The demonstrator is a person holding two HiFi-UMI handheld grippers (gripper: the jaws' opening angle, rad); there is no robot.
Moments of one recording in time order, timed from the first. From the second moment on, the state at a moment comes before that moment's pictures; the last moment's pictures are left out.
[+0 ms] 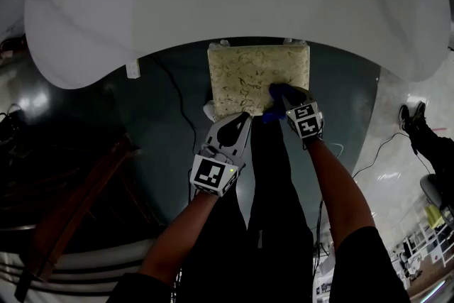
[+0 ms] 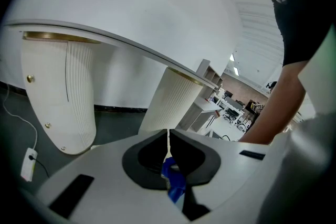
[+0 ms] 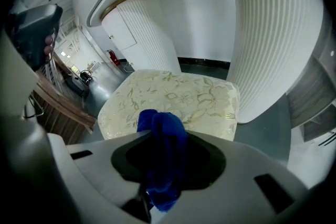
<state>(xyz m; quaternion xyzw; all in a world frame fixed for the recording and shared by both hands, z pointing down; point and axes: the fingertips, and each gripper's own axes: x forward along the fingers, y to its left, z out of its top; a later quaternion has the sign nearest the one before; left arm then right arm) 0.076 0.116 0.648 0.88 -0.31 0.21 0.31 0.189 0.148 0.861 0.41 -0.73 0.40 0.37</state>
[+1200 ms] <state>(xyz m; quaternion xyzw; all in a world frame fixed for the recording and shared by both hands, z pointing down) 0.164 0.148 0.643 0.90 -0.23 0.21 0.31 0.282 0.174 0.879 0.46 -0.69 0.39 0.40</state>
